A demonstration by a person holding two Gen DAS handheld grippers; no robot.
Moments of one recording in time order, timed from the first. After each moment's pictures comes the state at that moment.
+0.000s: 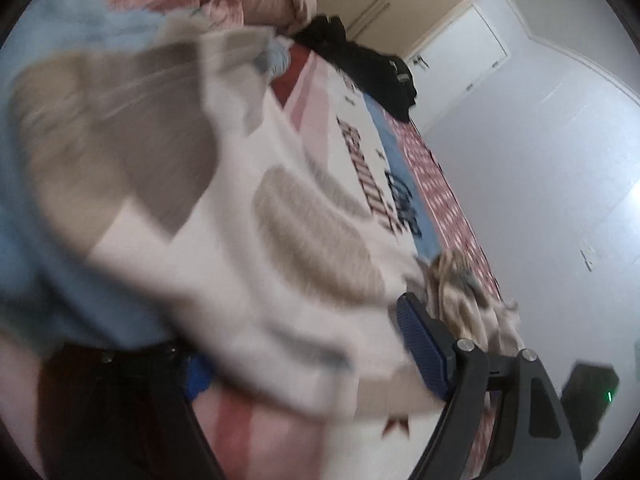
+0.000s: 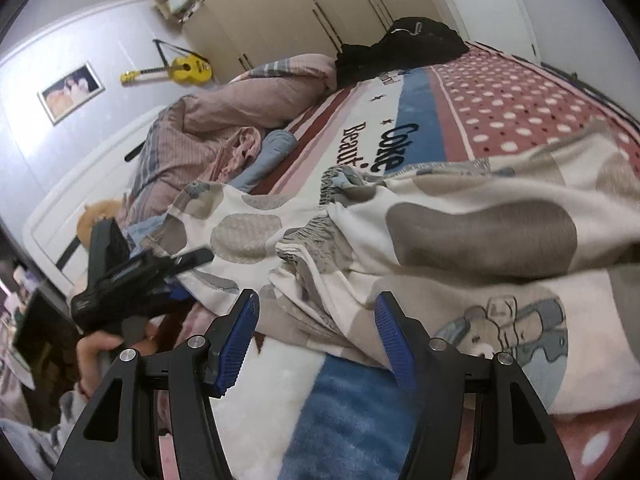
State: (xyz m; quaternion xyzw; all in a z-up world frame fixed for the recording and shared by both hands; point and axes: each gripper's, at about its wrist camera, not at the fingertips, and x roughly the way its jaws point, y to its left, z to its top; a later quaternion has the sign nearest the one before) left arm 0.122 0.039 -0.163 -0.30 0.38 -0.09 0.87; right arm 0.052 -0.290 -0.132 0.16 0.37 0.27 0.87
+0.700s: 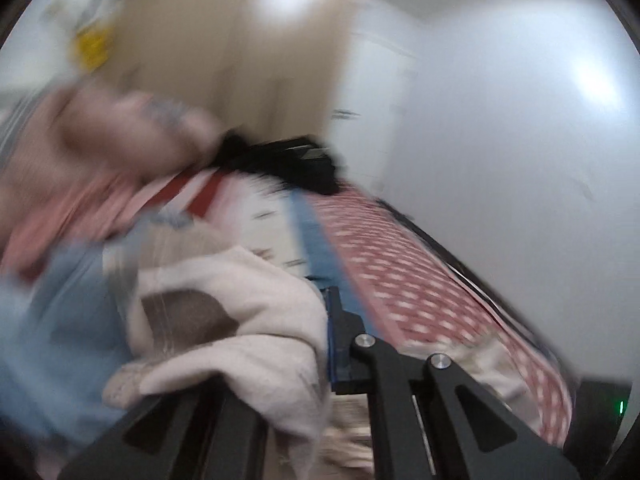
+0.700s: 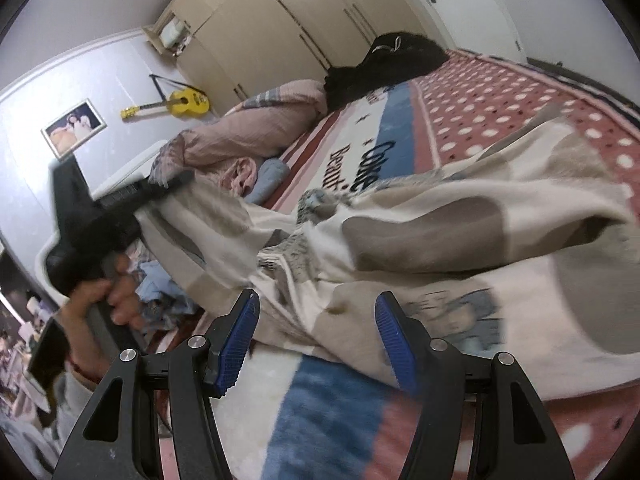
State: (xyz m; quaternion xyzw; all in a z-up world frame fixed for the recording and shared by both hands) left arm 0.113 -0.105 -0.030 -0.04 0.20 -0.15 0.97; right arm 0.037 -0.335 -0.133 0.21 0.33 0.26 0.88
